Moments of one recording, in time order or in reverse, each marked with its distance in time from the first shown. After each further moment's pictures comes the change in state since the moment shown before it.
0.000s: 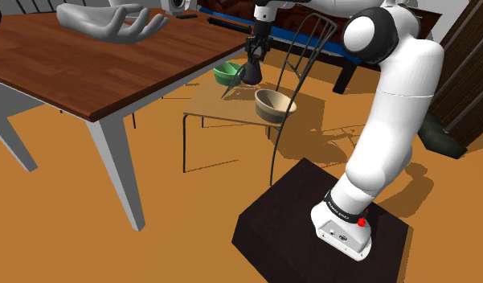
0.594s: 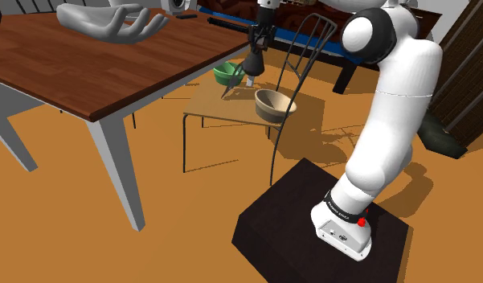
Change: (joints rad) arm -0.006 0.010 -0.002 0.133 0.002 -0.124 -0.005
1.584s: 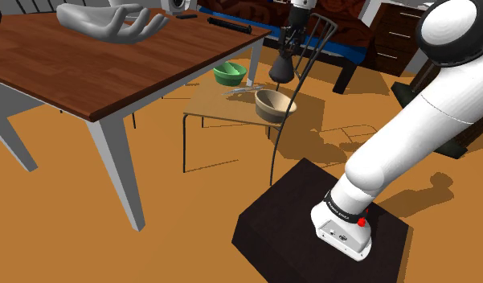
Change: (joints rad) arm -0.020 -0.452 -0.028 -0.505 -0.062 0.058 -0.051
